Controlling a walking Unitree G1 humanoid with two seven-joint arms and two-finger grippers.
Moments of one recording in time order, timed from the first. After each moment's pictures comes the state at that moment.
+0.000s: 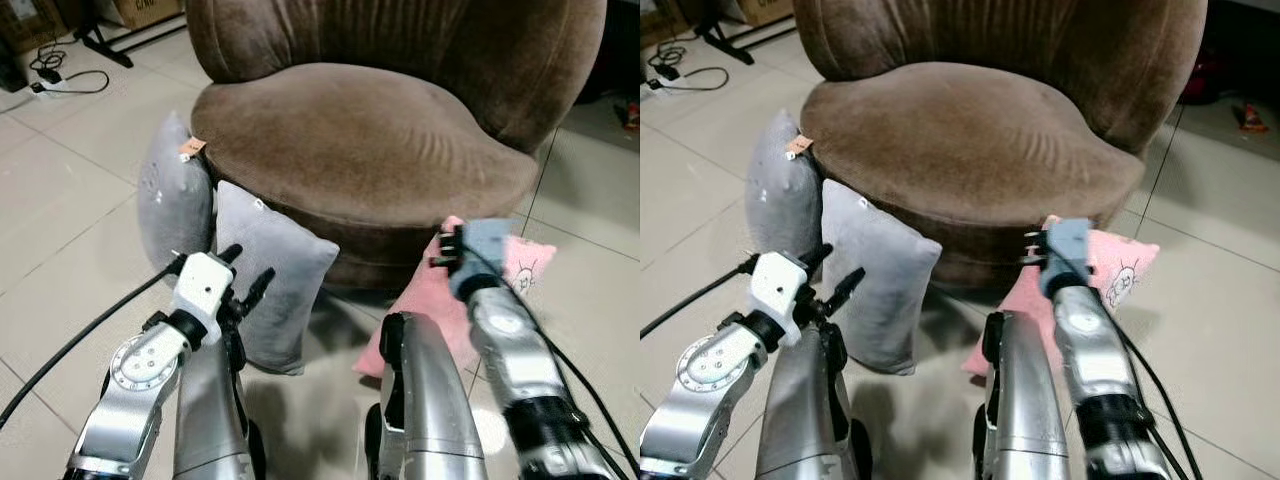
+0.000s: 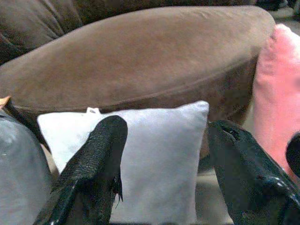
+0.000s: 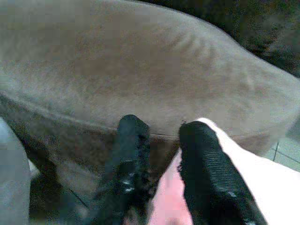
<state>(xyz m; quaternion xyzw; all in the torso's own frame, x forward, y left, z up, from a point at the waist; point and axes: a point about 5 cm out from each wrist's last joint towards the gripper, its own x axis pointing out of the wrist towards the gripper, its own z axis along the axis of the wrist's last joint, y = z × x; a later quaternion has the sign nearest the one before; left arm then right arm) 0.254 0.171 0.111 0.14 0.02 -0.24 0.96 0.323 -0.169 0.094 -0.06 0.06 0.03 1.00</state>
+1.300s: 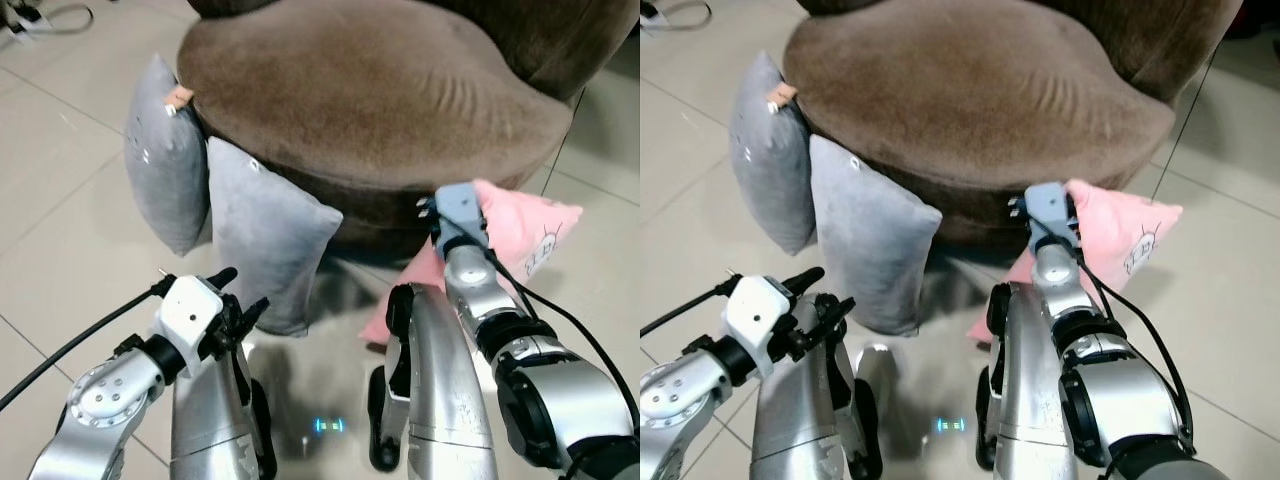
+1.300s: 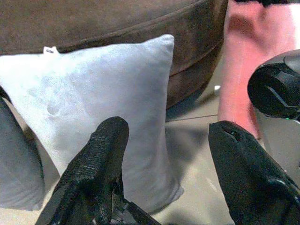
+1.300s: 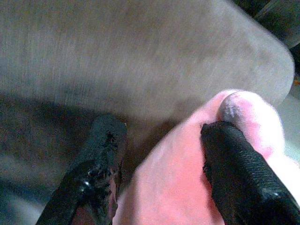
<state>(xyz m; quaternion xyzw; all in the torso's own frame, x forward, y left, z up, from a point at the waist) 0.213 0.177 0.131 0.16 0.06 -0.28 0.94 0.374 -0.168 0.114 -0.12 0.02 -0.08 0.99</state>
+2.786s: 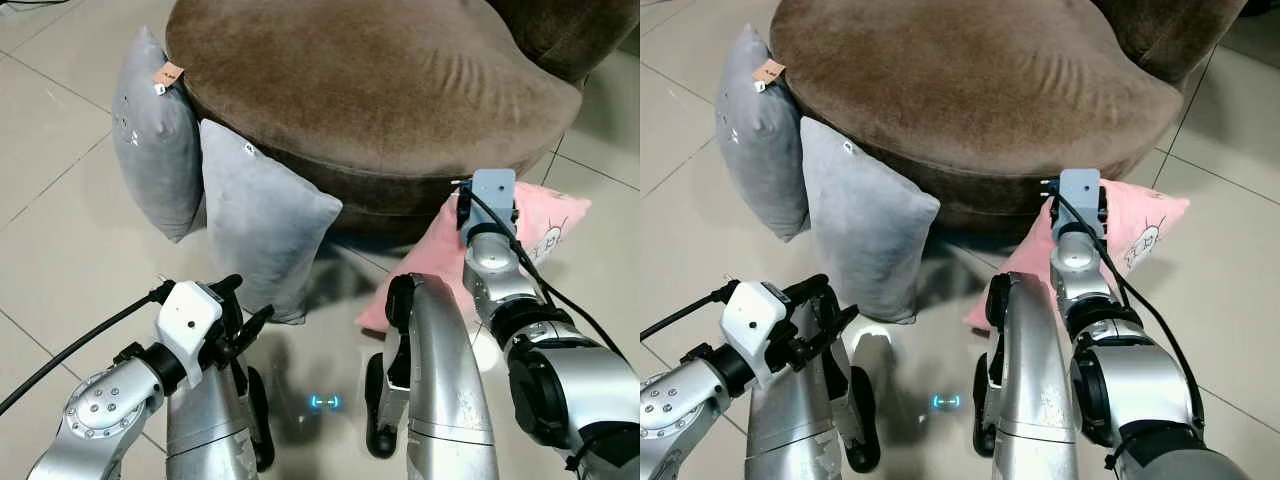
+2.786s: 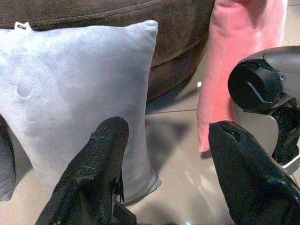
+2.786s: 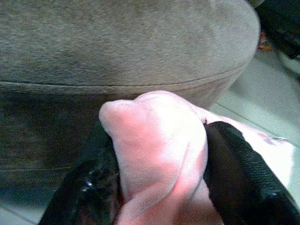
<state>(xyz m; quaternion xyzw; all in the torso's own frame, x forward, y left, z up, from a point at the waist) 0.205 0.173 0.133 0.14 0.07 -0.30 0.94 0.379 -0.194 0.120 -0.09 0.05 -0.15 0.98</state>
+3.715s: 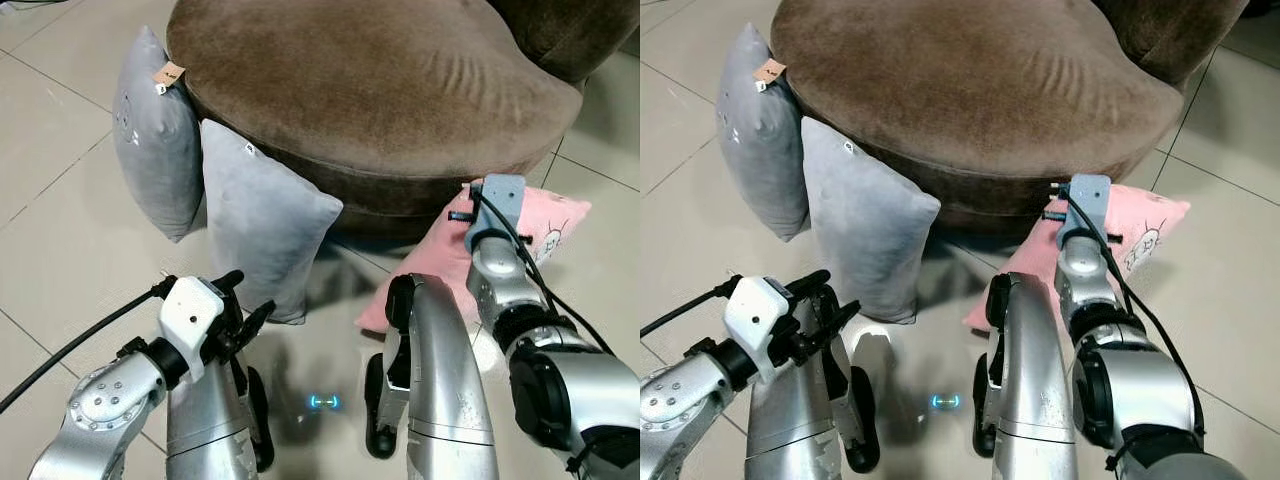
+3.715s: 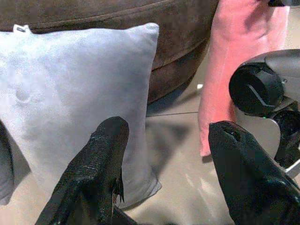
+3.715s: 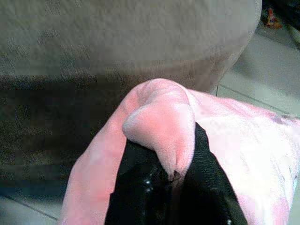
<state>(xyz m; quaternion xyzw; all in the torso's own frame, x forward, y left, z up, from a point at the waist) 0.210 0.170 0.132 0.14 0.06 -0.30 0.94 0.373 -0.203 0.110 -0.05 0.07 -0.15 0.98</state>
